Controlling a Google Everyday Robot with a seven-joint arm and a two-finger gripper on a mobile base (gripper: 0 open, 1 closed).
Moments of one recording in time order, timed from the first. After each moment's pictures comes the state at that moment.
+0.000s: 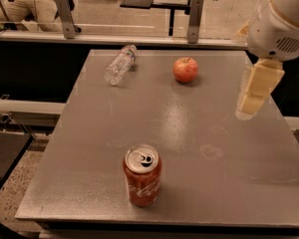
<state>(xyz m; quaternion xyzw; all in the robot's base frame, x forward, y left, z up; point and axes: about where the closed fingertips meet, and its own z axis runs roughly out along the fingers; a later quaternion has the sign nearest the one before) 0.484 -0.188 0.980 -0.64 0.75 -0.05 0.17</state>
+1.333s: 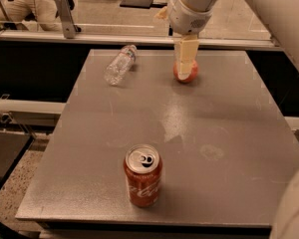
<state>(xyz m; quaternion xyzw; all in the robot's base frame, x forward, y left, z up) 0.651 -0.073 0.953 -0.80 0.55 -0.07 0.21</state>
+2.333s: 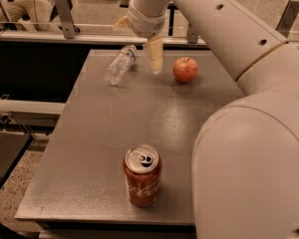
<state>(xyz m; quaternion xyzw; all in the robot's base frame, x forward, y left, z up) 0.713 0.021 0.917 -0.90 0.38 -0.09 0.19</state>
